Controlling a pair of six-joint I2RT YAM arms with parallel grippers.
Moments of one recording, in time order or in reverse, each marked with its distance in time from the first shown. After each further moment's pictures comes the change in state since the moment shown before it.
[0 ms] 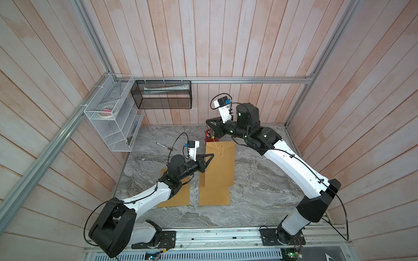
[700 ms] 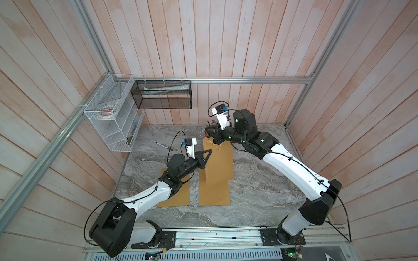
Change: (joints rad) left arm 0.000 0.006 0.027 0.018 -0.110 -0.035; right arm 0.013 -0.050 -0.153 0.031 0.001 0.017
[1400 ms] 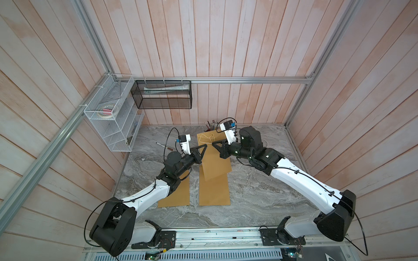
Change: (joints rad) left arm 0.067 0.004 0.011 0.025 -0.044 -0.050; right arm 0.000 -0.196 -0.399 0.148 0.010 0.133
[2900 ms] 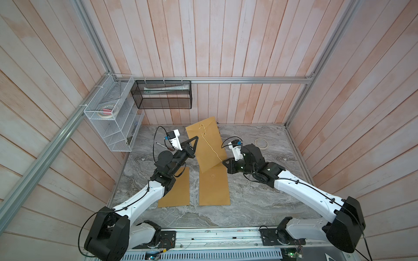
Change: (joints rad) left arm 0.063 -0.089 0.010 0.032 -0.071 -0.007; right arm -0.046 -0.135 -0.325 -0.025 0.061 0.114
